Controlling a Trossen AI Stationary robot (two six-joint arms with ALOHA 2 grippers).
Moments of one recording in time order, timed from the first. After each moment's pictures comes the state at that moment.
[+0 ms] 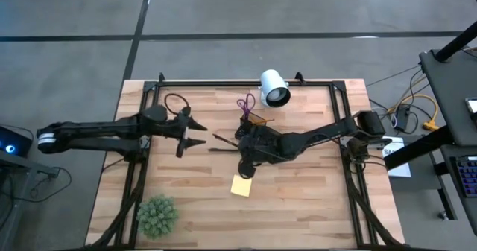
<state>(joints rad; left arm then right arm) 0.22 0.75 0.43 0.05 0.26 0.00 0.19 1.84 1.40 -0.55 0.45 0.44</state>
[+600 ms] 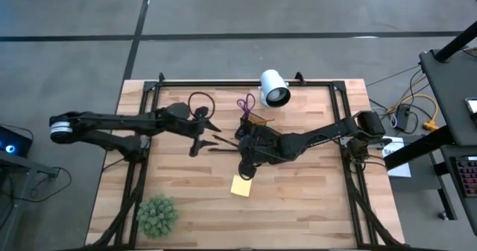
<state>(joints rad) 0.22 1.08 0.57 0.10 0.30 0.25 0.19 1.84 1.40 -0.55 0.47 0.40</state>
